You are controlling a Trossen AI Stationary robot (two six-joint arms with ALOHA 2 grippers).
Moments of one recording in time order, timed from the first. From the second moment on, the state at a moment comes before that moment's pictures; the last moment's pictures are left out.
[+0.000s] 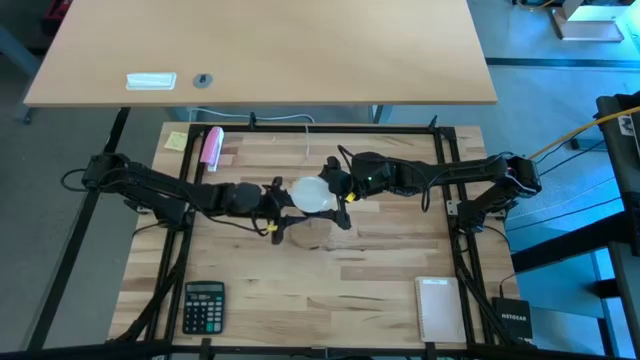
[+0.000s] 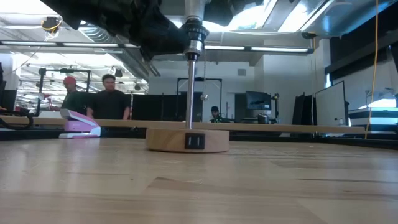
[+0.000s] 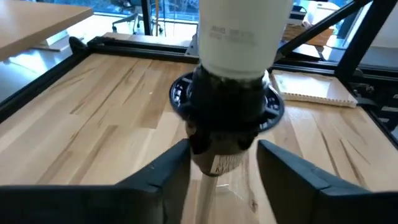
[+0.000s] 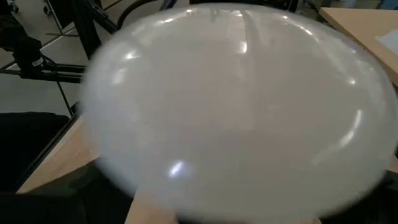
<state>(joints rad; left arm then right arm) -0.09 1.32 0.65 0.37 -0.17 -0.12 -0.03 1.52 1.19 0.00 -0.19 -0.07</state>
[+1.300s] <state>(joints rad) -0.10 1.48 0.64 0.59 -0.18 -0.02 -0.03 1.47 1.20 -0.11 -0.10 -0.07</state>
